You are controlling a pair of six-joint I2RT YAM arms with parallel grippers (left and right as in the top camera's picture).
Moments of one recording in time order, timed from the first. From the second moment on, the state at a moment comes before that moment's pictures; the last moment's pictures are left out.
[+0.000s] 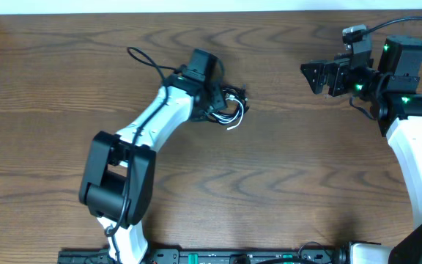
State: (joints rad) left arm -0.41 1.94 1.38 -0.60 0.10 -0.72; right arm -0.05 1.49 1.18 -0.35 -0.56 0.05
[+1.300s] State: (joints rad) left arm -0.43 1.90 1.38 -0.52 0.09 -0.62; right arm -0.02 1.49 1.18 -0.40 -0.49 0.13
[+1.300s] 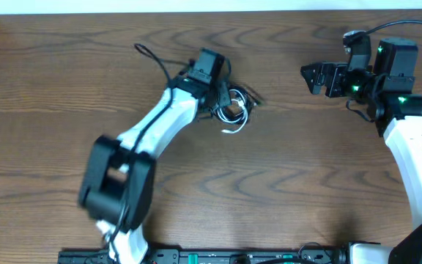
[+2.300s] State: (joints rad) left arm -0.23 1.66 1.38 -0.29 0.91 -0.40; right arm 0.13 1.49 1.18 -0.26 -0.74 0.15
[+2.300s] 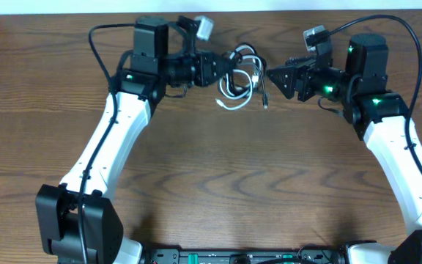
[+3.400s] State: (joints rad) left arm -0.21 1.66 1.38 -0.47 0.45 -1.82; right arm 0.51 1.75 1.18 0.06 -0.33 -0.25
